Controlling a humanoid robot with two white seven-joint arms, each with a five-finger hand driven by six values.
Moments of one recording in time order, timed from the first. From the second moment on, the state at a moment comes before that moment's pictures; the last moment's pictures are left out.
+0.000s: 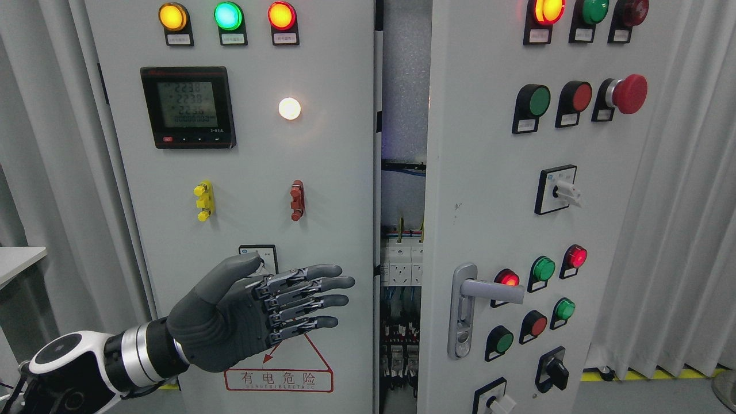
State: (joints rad) left arm -0.70 0.41 -0.08 -1.75 0.90 0.67 -0.82; right arm 0.00 0.00 -0.08 0.00 0.08 -0.07 -0.01
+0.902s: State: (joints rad) left arm -1.04 0.45 -0.39 -1.51 1.09 0.44 -0.79; right arm 0.00 0.00 -0.08 0.00 0.08 -0.07 -0.01
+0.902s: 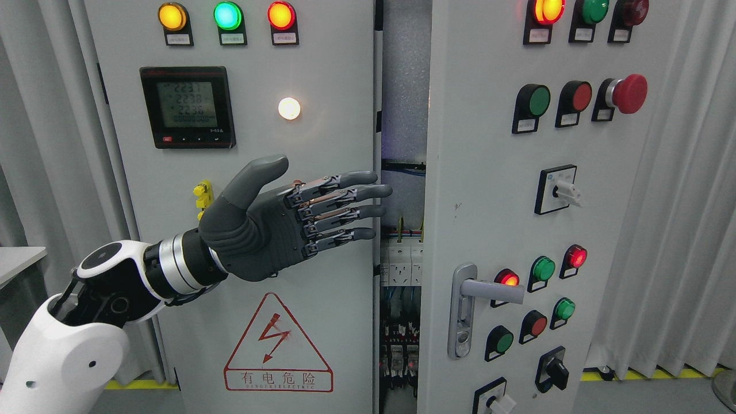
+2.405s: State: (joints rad) left arm -1.33 0.42 -0.79 -1.30 1.30 0.29 -0.77; right arm 0.00 0.00 -0.08 0.00 0.08 -0.07 -0.01
